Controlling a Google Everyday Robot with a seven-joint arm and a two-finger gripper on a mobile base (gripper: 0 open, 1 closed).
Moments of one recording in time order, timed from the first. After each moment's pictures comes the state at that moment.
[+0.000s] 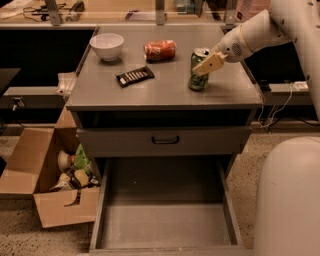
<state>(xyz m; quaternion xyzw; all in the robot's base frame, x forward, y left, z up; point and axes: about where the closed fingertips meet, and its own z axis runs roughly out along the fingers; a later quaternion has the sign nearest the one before) 0.735 -0.162 0.894 -0.47 0.78 0.21 0.35</state>
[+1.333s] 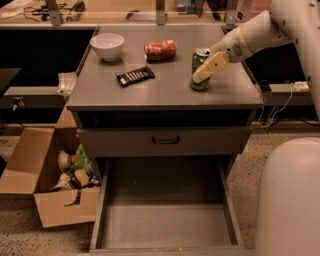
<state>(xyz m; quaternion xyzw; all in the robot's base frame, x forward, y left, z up) 0.734 -0.162 0.895 -0.47 0.78 0.21 0.36</state>
